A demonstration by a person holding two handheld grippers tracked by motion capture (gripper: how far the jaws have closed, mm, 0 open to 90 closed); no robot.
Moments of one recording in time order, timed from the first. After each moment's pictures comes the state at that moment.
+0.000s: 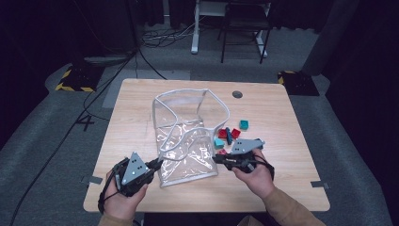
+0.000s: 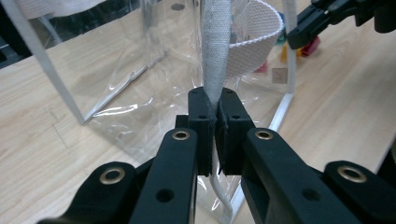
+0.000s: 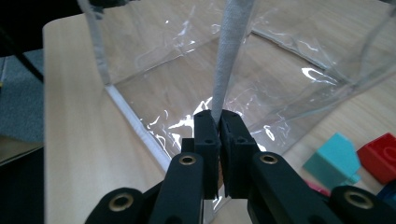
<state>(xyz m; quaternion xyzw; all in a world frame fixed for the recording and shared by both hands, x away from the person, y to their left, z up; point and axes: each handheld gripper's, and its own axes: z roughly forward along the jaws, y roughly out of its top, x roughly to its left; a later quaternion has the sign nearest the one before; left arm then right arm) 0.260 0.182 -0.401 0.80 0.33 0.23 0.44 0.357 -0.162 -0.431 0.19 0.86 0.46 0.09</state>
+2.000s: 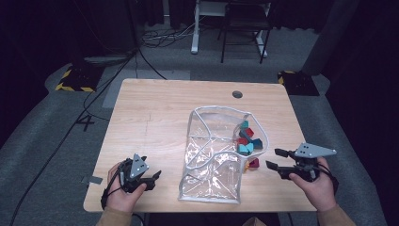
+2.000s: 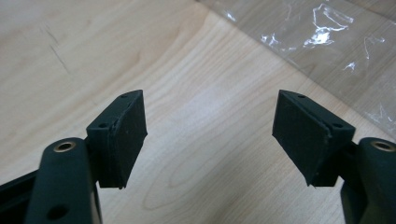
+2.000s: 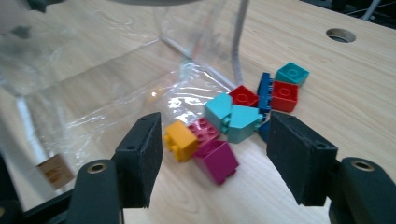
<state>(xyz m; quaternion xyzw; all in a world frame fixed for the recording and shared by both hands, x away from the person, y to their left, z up) 0.300 0.203 -0.473 0.83 0.37 0.22 0.36 0.336 -0.319 -0.409 0.32 0.82 0.45 0.16</state>
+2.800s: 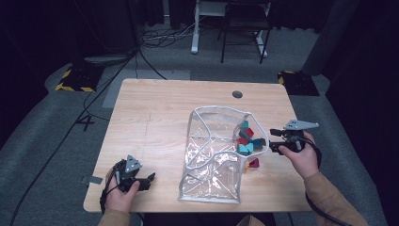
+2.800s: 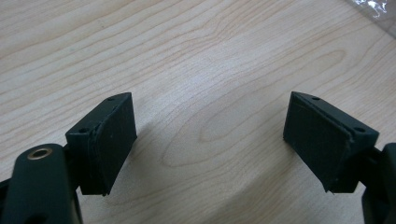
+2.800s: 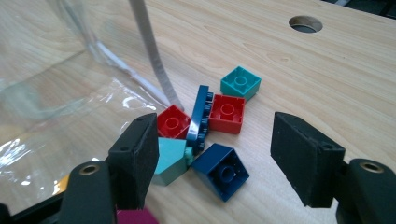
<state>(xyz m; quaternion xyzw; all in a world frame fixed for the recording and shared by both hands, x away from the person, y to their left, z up) 0.311 0.224 -0.504 0.81 0.45 0.18 0.33 0.427 -0.318 -0.430 0.36 0.81 0.43 0.16</state>
